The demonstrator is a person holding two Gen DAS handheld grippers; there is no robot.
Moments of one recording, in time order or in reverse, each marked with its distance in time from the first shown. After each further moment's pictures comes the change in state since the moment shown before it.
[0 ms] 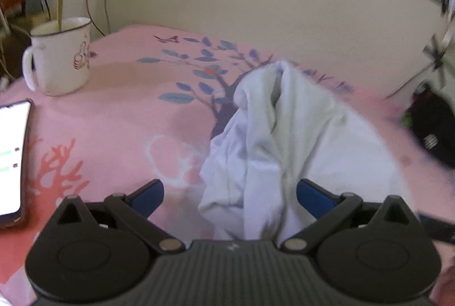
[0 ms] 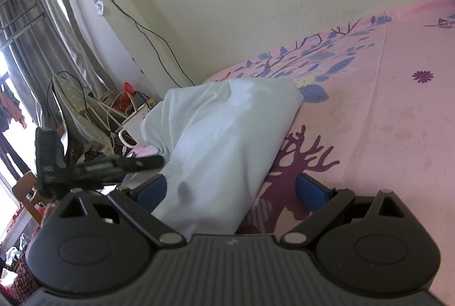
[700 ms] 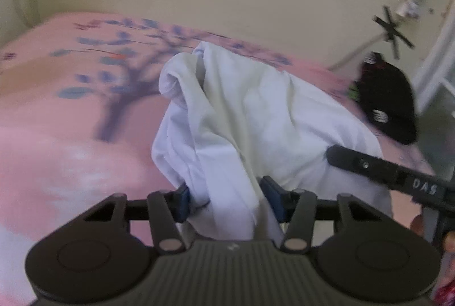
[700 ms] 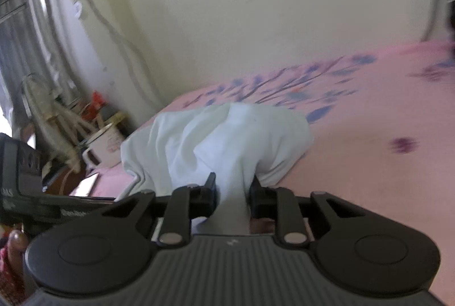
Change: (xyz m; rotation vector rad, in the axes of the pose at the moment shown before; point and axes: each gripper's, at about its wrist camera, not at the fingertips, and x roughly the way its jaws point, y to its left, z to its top) left arm 0.039 -0.088 0.011 0.101 0.134 -0.192; right arm -0.005 -0.001 0.044 -0.073 -0.075 -0.175
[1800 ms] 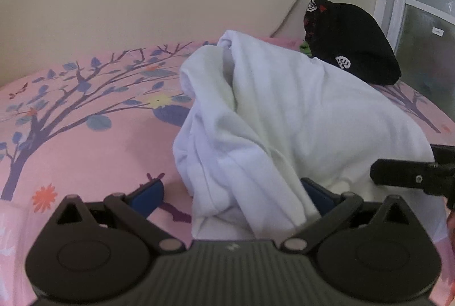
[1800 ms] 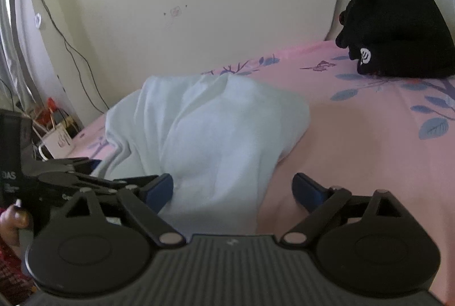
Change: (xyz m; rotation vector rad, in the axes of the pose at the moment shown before) left arm 0.059 -0.106 -0.028 0.333 -0.031 0.059; right arm -0.077 -0.073 -0.035 0.012 -0.030 -0.197
